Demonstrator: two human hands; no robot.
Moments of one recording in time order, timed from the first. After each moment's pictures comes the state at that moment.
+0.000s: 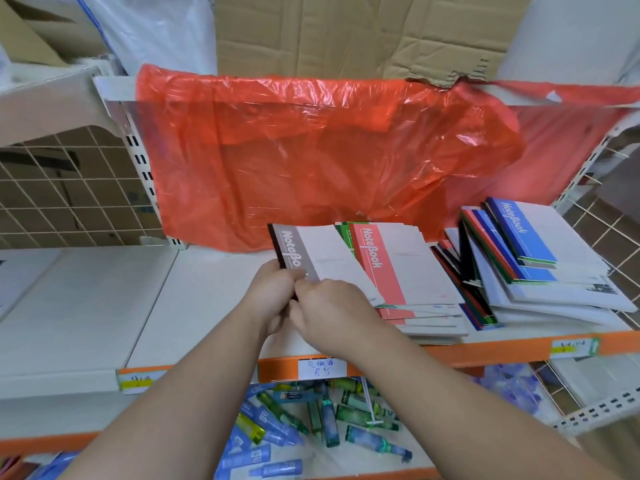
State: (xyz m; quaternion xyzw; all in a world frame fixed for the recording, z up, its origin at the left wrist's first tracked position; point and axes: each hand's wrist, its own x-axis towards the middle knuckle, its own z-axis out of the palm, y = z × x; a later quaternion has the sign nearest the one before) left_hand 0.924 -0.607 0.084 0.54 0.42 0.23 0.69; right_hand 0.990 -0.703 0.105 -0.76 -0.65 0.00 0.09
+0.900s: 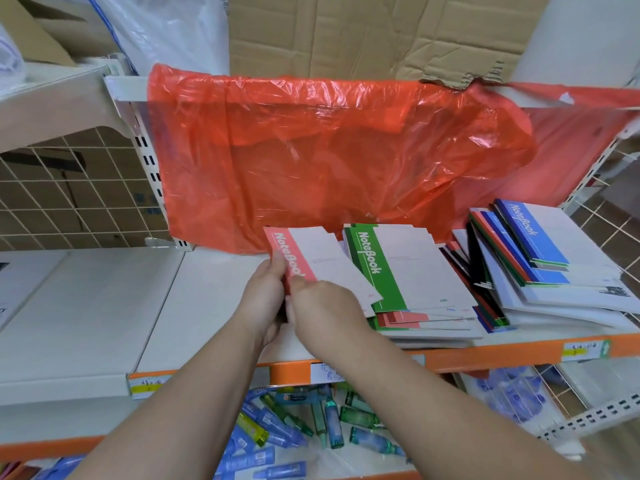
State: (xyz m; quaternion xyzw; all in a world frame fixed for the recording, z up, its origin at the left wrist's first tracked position) left_hand 0.904 -0.592 0.074 0.47 0.42 0.29 0.72; right_hand 0.960 -0.682 0.107 -0.79 -0.61 0.01 0.09
